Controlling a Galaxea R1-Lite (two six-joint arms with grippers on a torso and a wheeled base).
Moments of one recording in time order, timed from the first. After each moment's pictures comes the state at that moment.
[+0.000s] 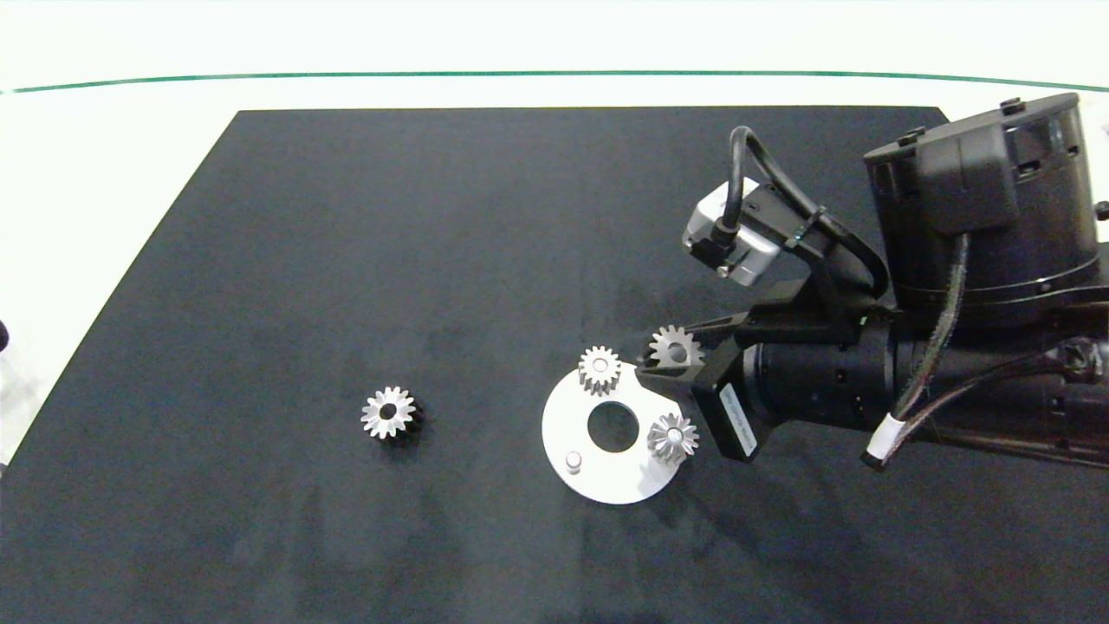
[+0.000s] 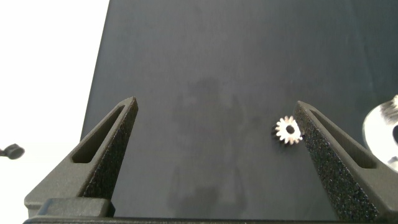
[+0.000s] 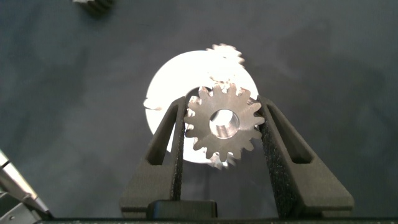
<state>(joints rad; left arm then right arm) -0.14 0.72 -0.84 0.18 0.18 0.01 0.83 1.59 -1.22 0.10 -0.14 -0.17</state>
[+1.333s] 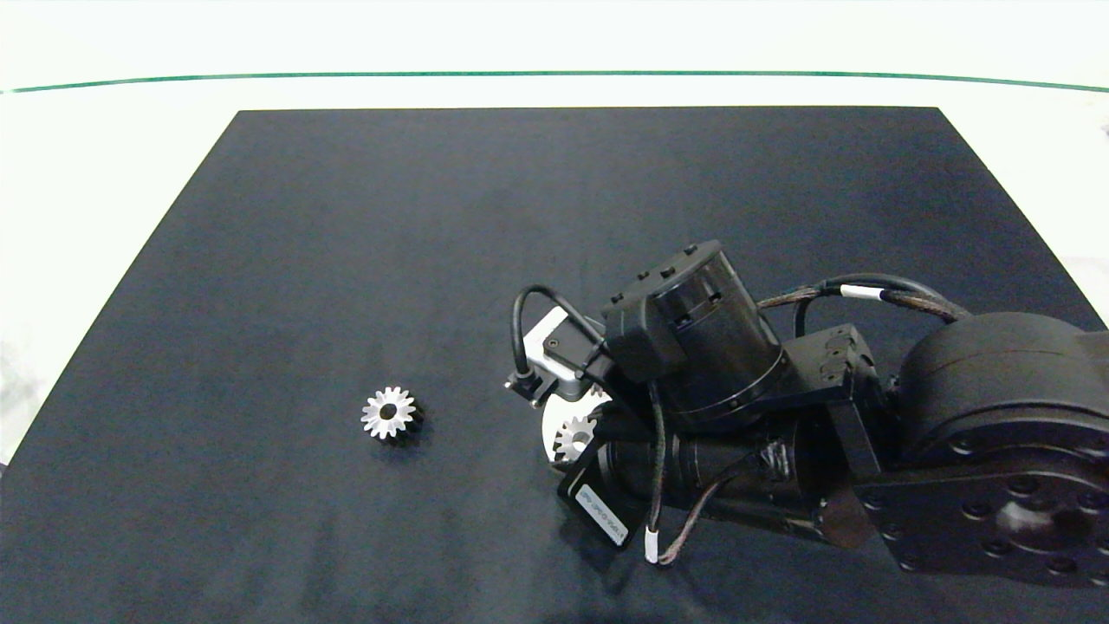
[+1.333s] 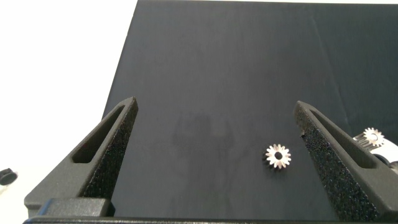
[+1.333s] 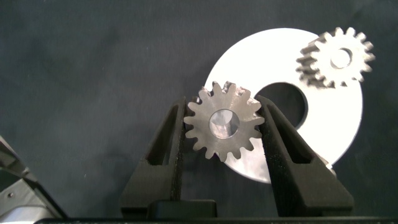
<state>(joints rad) -0.14 0.62 -0.90 0.18 0.18 0.01 0.97 1.83 -1.34 0.21 -0.25 -0.16</state>
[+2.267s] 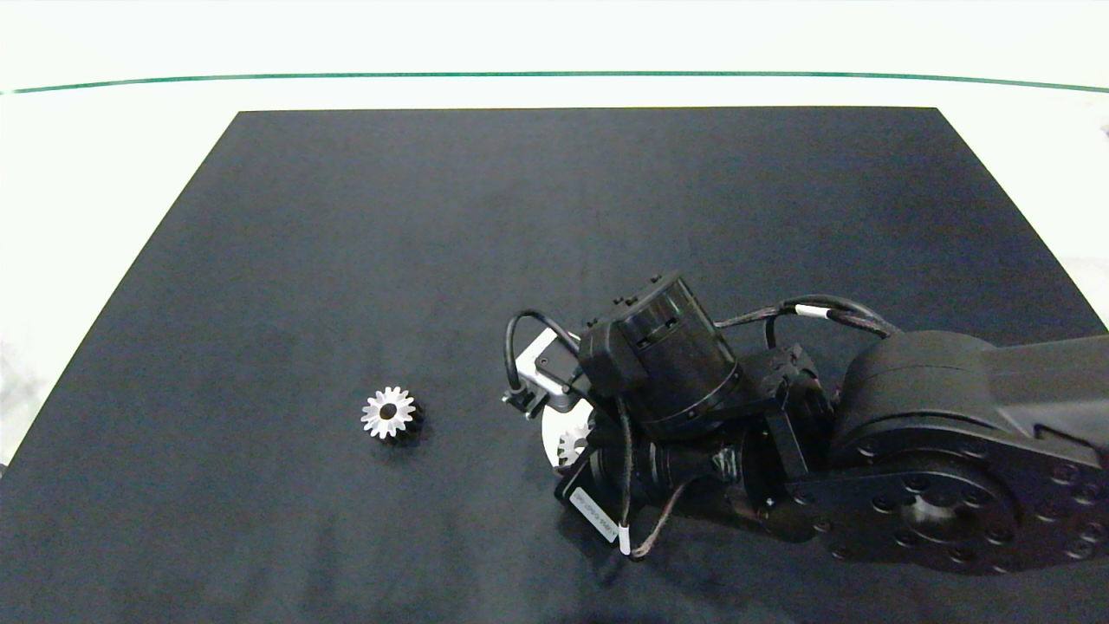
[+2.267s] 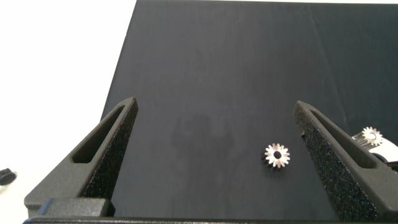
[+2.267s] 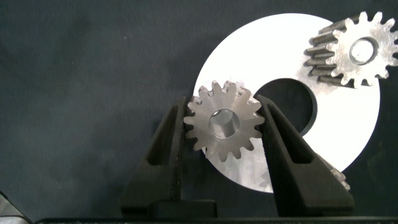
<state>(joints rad) -0.14 0.61 -0.90 0.19 0.18 0.00 0.94 1.89 -1.34 0.21 -0.27 -0.17</state>
